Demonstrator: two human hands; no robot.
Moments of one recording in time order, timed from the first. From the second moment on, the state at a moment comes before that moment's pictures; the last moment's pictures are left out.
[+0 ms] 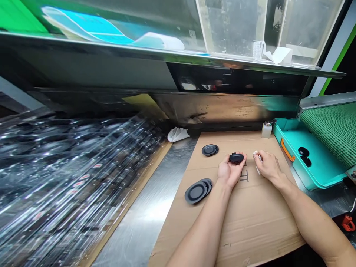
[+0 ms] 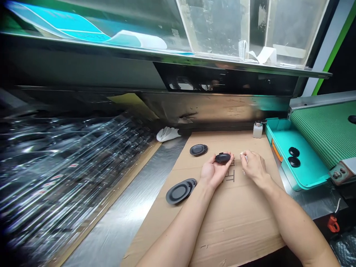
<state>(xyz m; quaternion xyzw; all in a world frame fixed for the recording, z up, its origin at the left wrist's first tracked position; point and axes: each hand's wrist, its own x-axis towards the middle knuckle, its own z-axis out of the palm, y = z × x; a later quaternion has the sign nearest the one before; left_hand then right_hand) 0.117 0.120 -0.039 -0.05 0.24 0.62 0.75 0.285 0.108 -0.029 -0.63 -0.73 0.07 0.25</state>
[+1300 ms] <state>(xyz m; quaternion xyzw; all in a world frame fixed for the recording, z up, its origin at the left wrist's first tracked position) 0.136 0.122 -0.048 0.11 0.28 0.59 0.75 0.348 0.274 0.073 -0.72 -0.67 -0.06 0.17</state>
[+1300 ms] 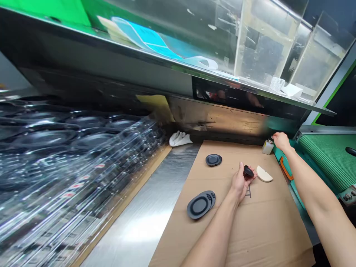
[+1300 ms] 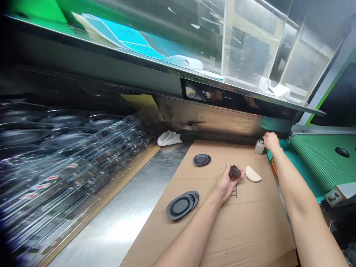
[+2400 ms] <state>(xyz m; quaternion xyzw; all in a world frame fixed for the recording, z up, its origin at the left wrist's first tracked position) 0.146 0.130 -0.067 0.31 0.33 0.58 0.68 0.289 0.128 -0.016 -0.45 -0.82 0.12 0.34</state>
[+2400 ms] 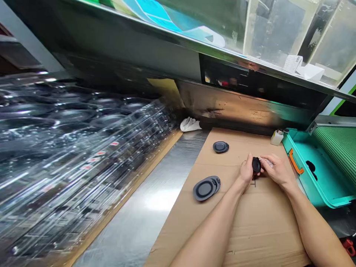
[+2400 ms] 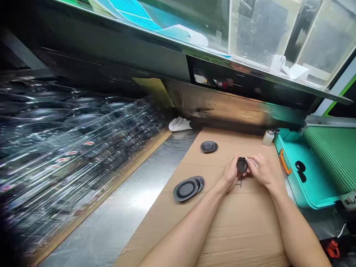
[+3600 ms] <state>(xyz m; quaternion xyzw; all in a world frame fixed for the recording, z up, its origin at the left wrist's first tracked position) 0.149 0.112 -0.060 0.44 0.47 0.49 0.59 0.298 0.122 -0.010 -0.50 -0.82 0.16 0.22</state>
